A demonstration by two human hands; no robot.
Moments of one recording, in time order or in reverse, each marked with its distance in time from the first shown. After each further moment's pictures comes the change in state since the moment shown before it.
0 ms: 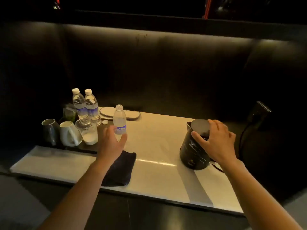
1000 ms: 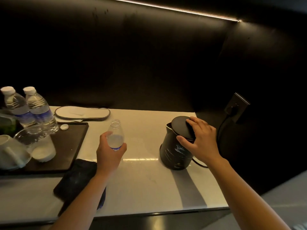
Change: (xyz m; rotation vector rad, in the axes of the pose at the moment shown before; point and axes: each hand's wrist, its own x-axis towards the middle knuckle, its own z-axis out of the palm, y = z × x) left_hand 0.009 0.005 0.113 -0.419 -0.062 -0.013; right_hand 0.022 0.039 0.036 0.038 0.064 -0.117
